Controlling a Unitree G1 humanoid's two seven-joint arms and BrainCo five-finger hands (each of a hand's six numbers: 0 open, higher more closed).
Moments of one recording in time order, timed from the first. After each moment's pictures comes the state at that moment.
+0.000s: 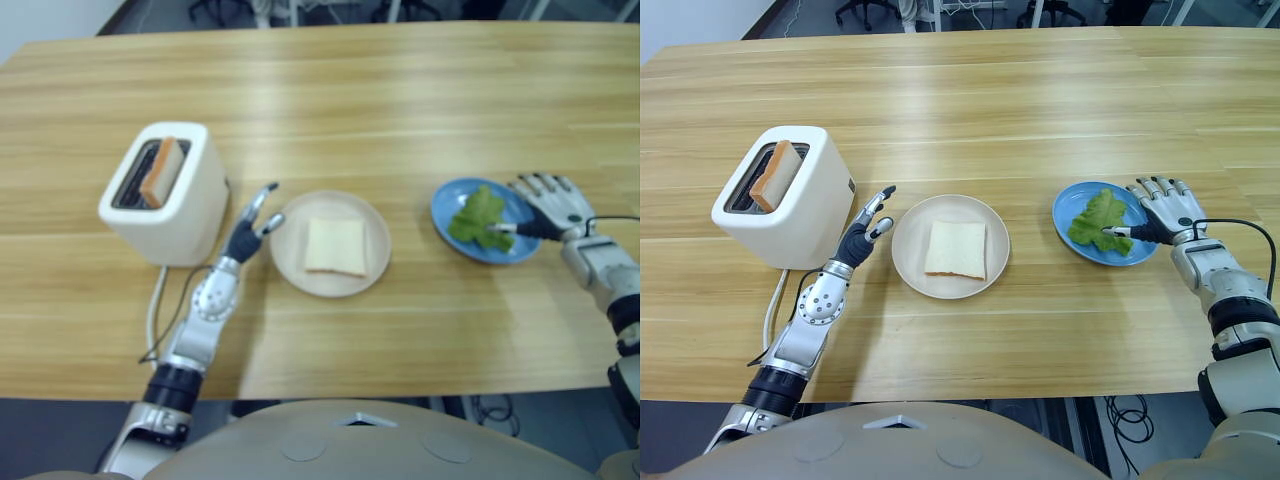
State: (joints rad) left arm -0.01 0.22 -0.17 0.09 0.31 -0.27 0.02; right arm -0.43 -0.93 0.36 0.96 -0.98 -0.26 -0.45
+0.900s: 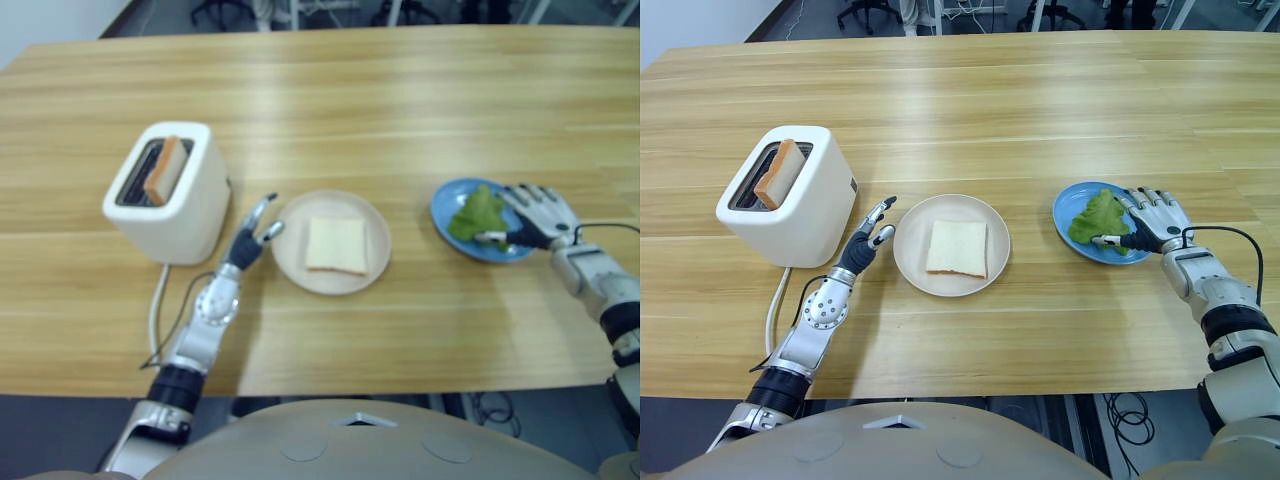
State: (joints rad) left arm -0.01 0.21 -0.18 0.20 0.33 -0.32 0.05; right arm -0.39 -0.90 0.40 0.96 -0.90 -0.27 -0.44
